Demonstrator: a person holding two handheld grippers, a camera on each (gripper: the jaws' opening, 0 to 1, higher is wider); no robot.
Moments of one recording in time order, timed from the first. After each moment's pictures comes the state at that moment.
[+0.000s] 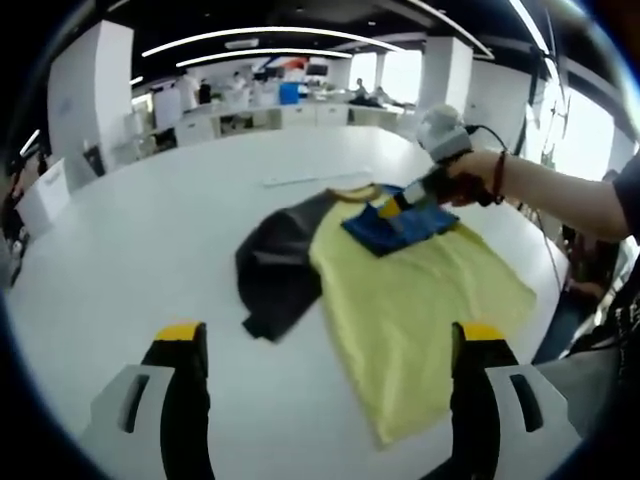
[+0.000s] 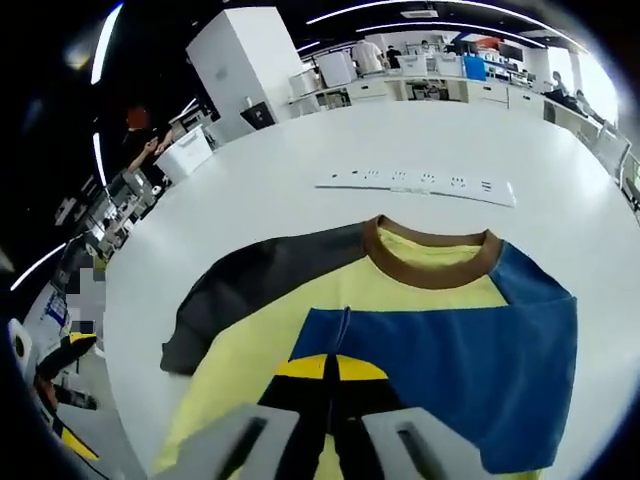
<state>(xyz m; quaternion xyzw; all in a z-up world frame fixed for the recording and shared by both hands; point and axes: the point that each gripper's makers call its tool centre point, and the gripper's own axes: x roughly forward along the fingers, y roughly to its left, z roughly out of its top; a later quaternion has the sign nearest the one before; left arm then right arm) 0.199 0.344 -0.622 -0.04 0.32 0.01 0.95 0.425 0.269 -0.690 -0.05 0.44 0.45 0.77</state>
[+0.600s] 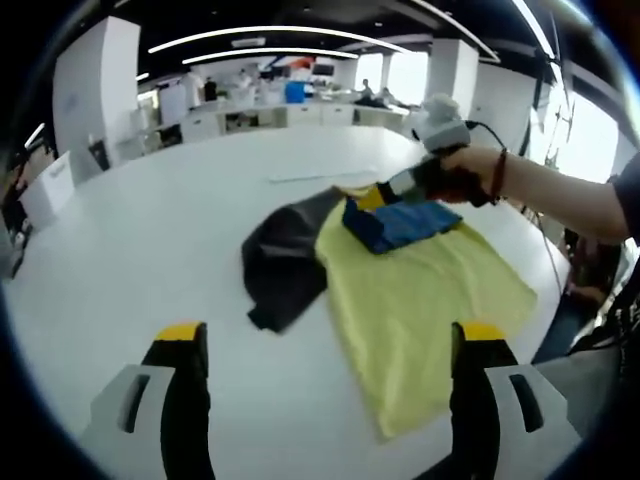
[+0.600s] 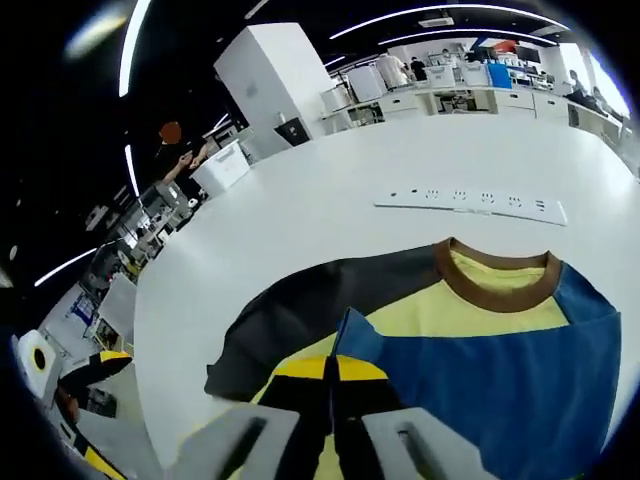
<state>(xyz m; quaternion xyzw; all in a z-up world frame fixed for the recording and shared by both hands) 0.190 0.349 -0.628 -0.05 0.32 0.02 0.94 0.393 0.323 -0.678 0.00 0.42 0.52 0.75</state>
